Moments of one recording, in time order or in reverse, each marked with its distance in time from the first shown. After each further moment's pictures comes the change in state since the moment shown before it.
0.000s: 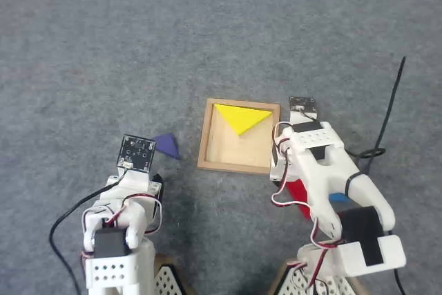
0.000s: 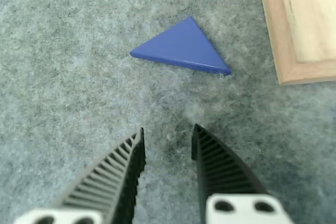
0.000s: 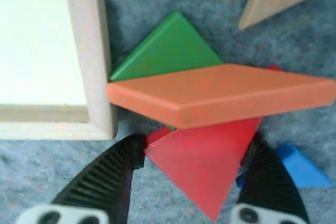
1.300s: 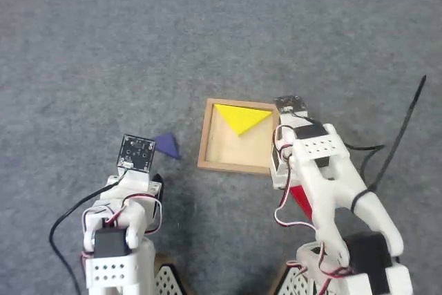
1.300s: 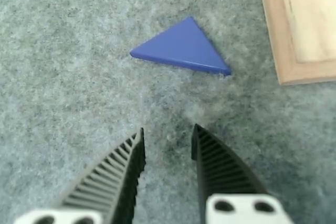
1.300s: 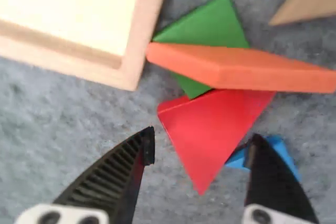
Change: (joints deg) left arm 0.0 0.0 0.0 0.0 0.0; right arm -1.8 -12.9 2.6 7.6 12.8
